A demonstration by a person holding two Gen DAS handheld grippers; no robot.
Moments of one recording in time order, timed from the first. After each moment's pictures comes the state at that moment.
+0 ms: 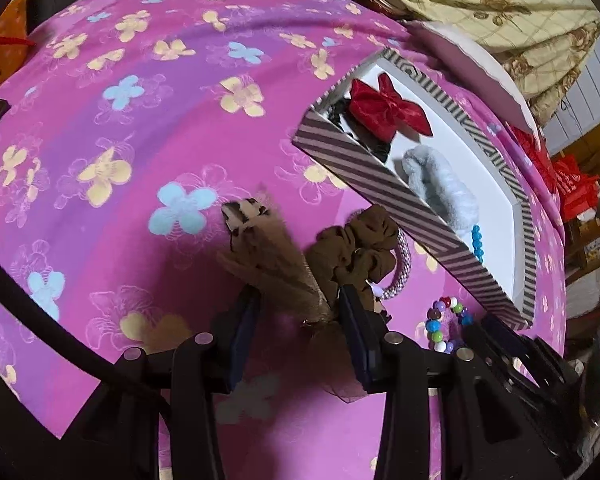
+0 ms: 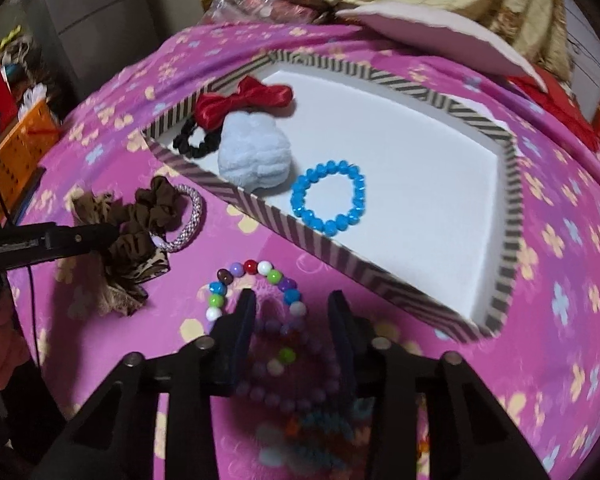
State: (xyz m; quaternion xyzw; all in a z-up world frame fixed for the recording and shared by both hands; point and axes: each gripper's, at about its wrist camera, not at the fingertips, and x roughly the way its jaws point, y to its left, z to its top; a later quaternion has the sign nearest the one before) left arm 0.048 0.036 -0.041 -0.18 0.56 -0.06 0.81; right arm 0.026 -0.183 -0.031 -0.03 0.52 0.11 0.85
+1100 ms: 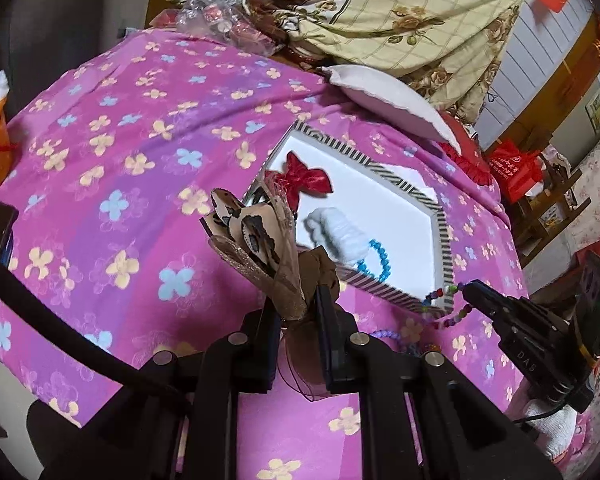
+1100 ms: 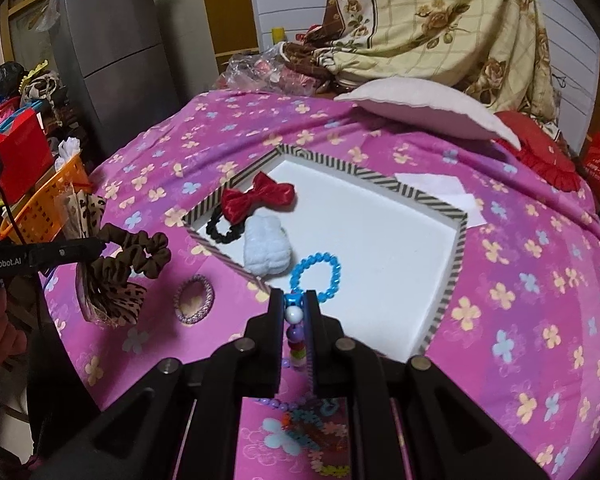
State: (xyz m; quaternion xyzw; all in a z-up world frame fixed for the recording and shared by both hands) left arm 0.024 0.038 0.075 -0.13 0.48 -0.15 0.85; right arm -0.002 -0.212 0.079 -0.01 0.42 0.11 0.90
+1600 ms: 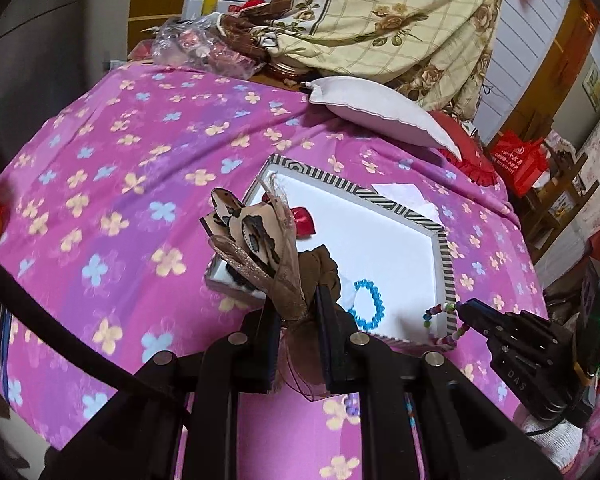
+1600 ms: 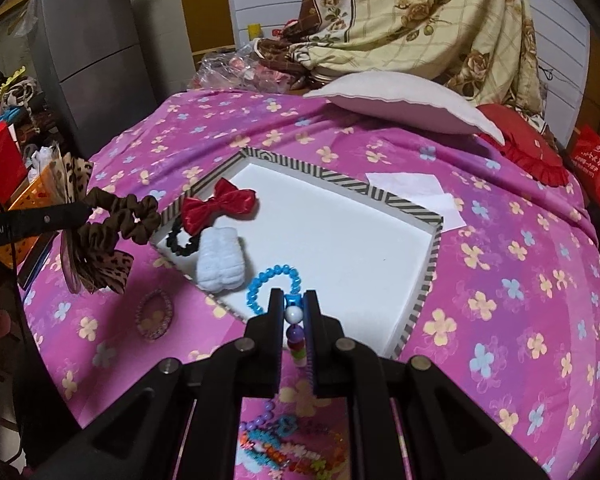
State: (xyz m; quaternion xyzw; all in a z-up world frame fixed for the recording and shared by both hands) left arm 0.071 -0.009 0.090 -0.08 0.46 -0.15 0.87; right arm 0.033 -0.240 0.069 0.00 0.44 0.08 0.90
